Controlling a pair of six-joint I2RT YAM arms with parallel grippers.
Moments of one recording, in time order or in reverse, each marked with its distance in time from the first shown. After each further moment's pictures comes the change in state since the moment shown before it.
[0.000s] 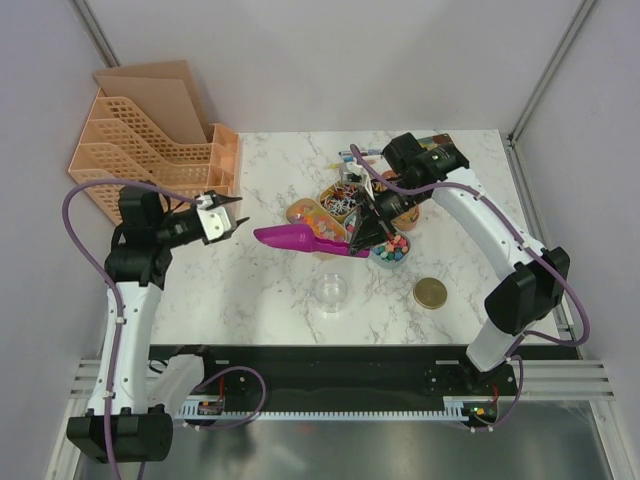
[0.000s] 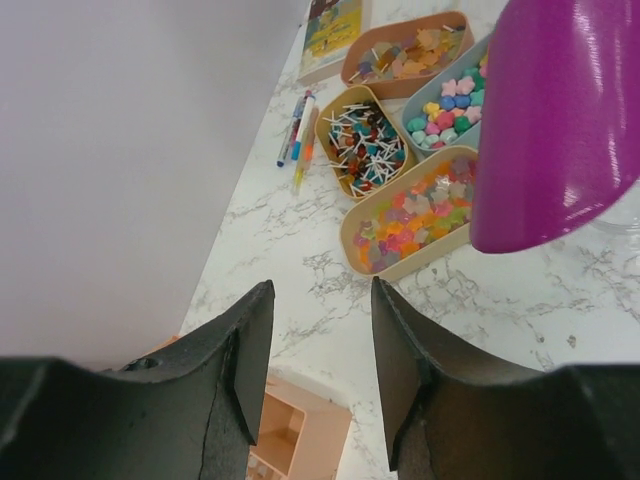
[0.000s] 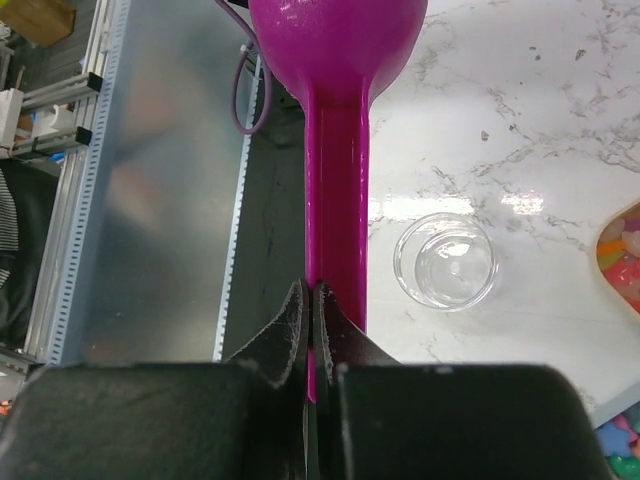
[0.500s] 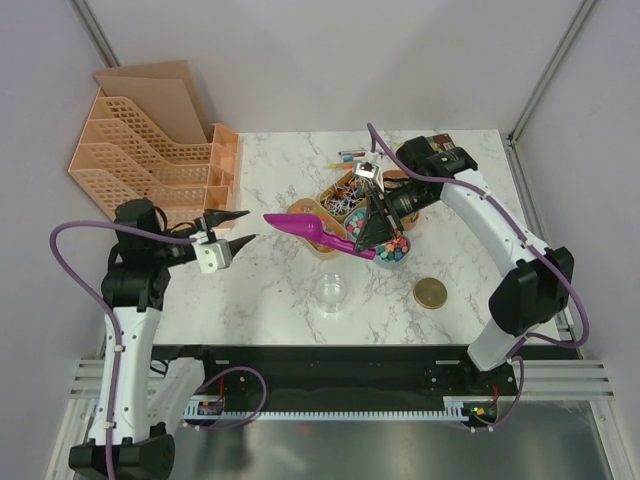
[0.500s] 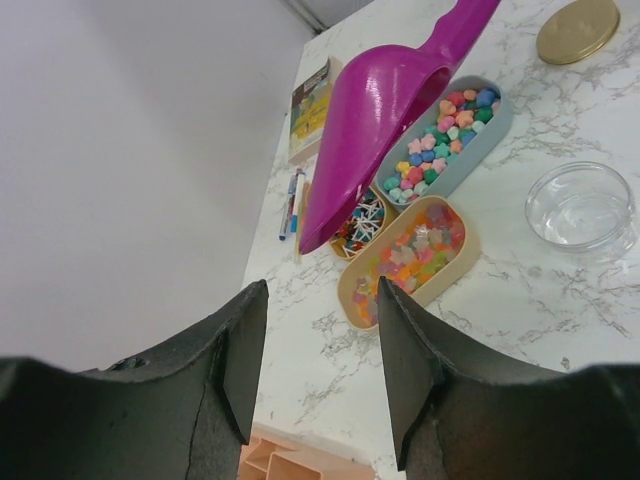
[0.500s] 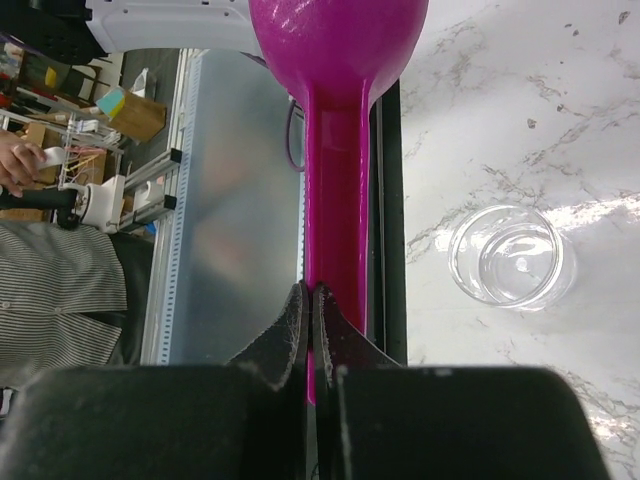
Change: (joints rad) left arm -0.002 -0.127 -0.059 -0.028 0.170 0.122; right arm -0.091 -0.023 -0.101 0.042 -0.127 0.196
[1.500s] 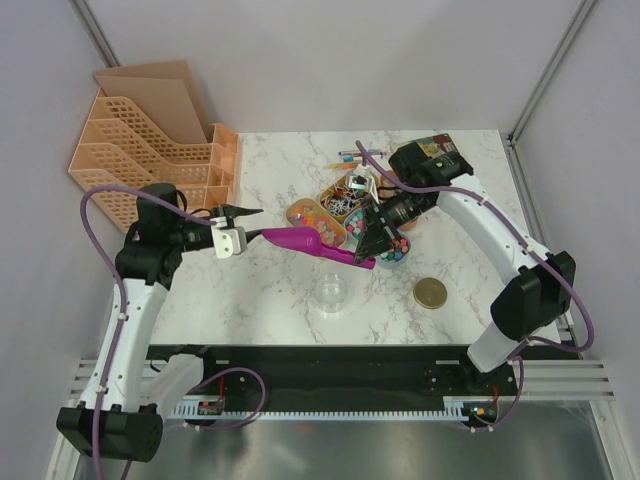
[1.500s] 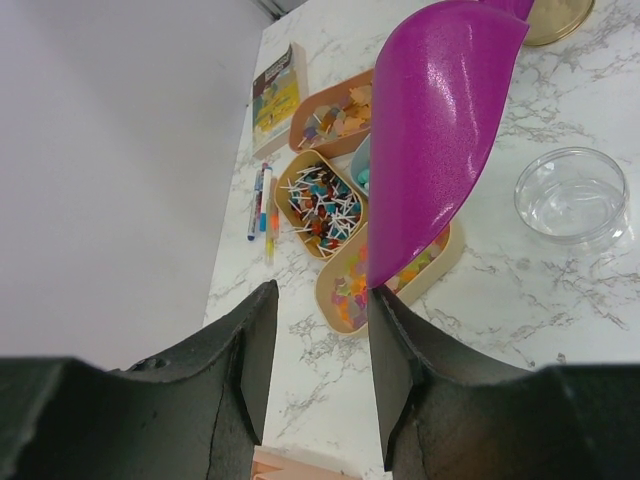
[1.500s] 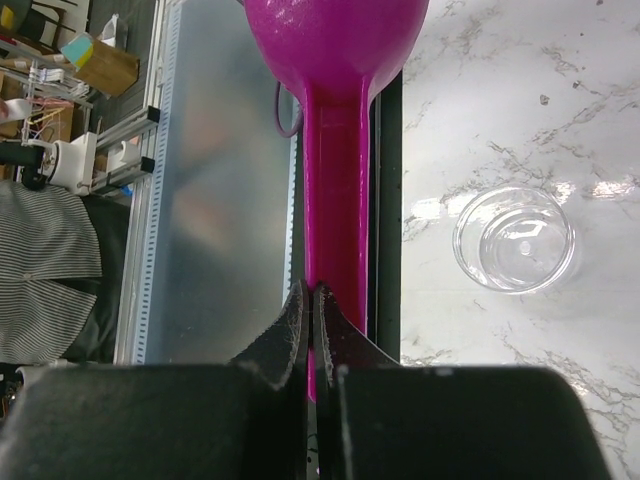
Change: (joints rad) left arm -0.116 0.139 0.033 -0.019 -0.072 0.067; right arm 0.061 -0.027 -0.012 -0.039 0.072 -0.065
